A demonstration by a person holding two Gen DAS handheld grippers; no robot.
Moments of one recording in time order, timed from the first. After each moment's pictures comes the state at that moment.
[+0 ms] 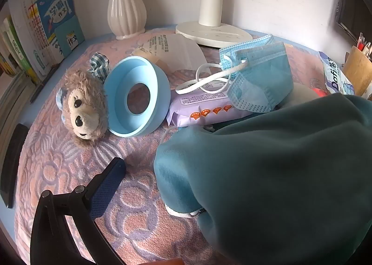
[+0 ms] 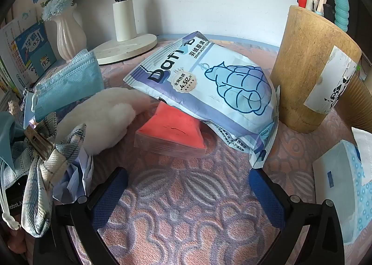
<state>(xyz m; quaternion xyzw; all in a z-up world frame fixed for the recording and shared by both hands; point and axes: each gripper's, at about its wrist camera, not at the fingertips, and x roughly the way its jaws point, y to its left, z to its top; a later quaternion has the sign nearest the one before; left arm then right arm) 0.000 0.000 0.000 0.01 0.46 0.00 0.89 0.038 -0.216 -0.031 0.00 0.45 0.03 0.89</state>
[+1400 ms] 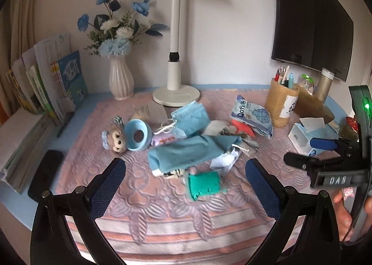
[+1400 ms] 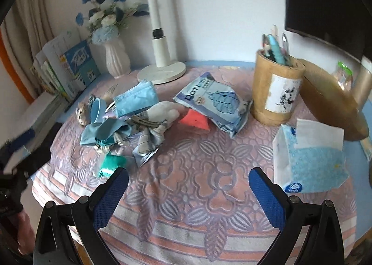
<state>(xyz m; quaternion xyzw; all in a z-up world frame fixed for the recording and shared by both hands) -0.137 -0.012 0.117 0.02 0.31 -0.08 0.95 -0.103 -0.259 0.075 0.04 0.41 0.11 0.90</state>
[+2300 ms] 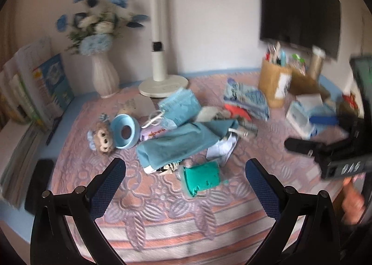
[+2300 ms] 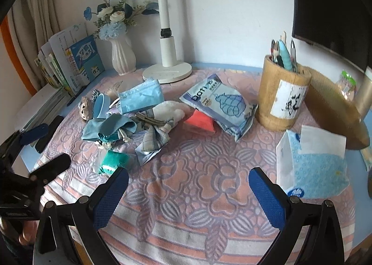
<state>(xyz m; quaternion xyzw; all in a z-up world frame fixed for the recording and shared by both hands) -0.123 -0.021 0.099 0.07 0.34 -0.12 0.93 -0.098 -0.246 0.070 0.01 0.40 0.13 0.91</state>
